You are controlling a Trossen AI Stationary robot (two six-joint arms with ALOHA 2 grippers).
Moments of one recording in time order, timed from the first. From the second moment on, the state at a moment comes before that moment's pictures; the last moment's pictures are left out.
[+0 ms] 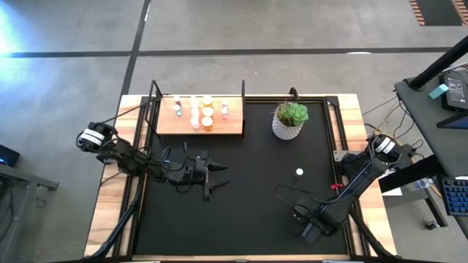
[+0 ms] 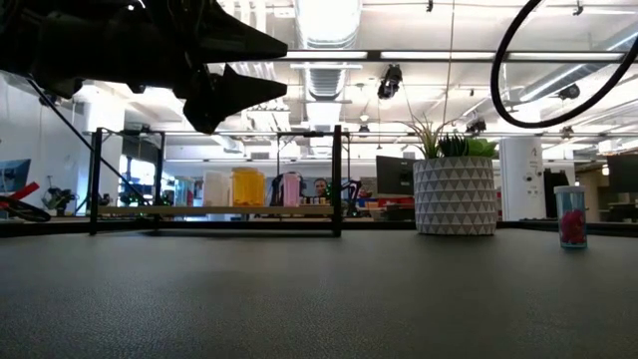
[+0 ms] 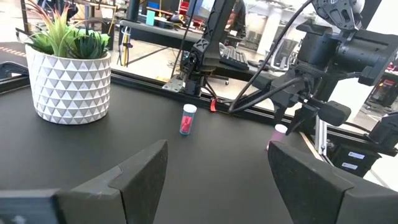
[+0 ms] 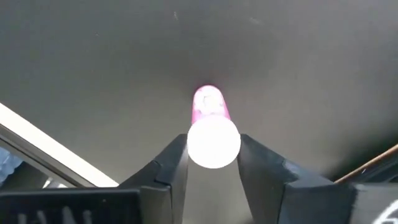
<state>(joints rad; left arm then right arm) -0.33 1.52 0.45 1.05 -0.42 -0.28 0.83 1.71 1.17 -1.01 -0.13 1.56</state>
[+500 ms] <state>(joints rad) -0.33 1.54 0.45 1.06 -0.15 -0.20 0.75 1.68 1.24 -1.02 0.03 1.28</state>
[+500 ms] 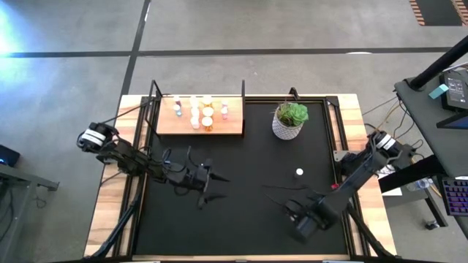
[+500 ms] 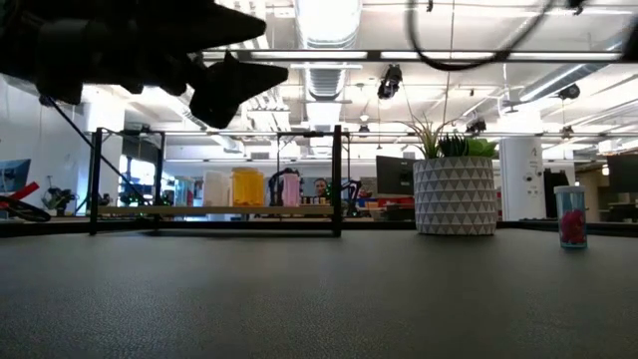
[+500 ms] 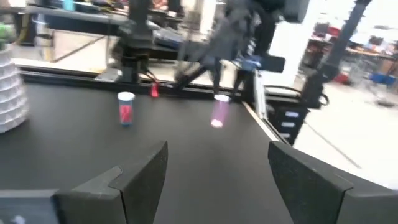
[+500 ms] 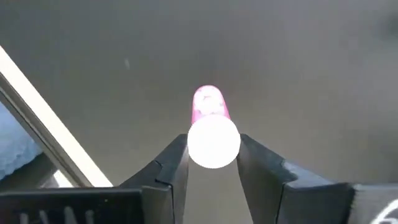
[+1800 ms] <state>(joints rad) -0.29 1.69 0.65 0.92 -0.33 0.05 0.24 1.80 1.60 -0.84 0.10 0.33</state>
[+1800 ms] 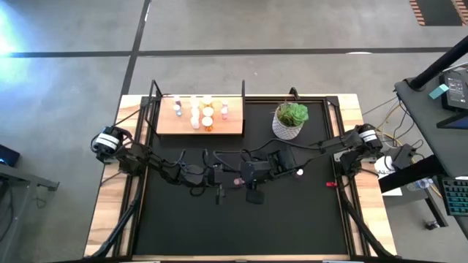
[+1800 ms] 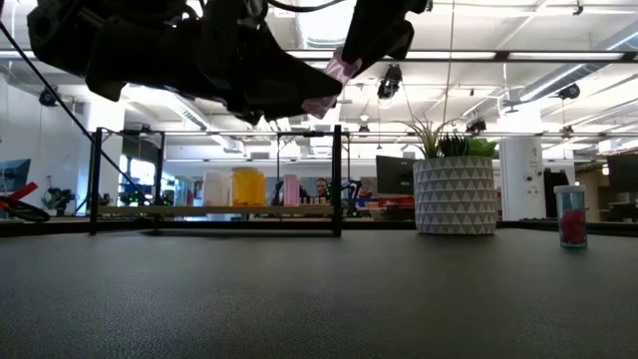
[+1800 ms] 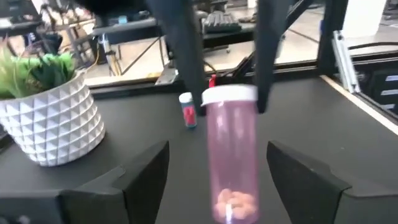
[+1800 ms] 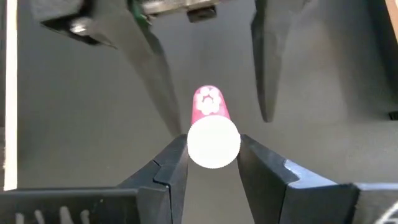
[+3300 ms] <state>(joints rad) -0.29 1.69 0.65 0.91 -0.37 0.03 0.24 1.77 1.65 -1.02 0.11 0.28</state>
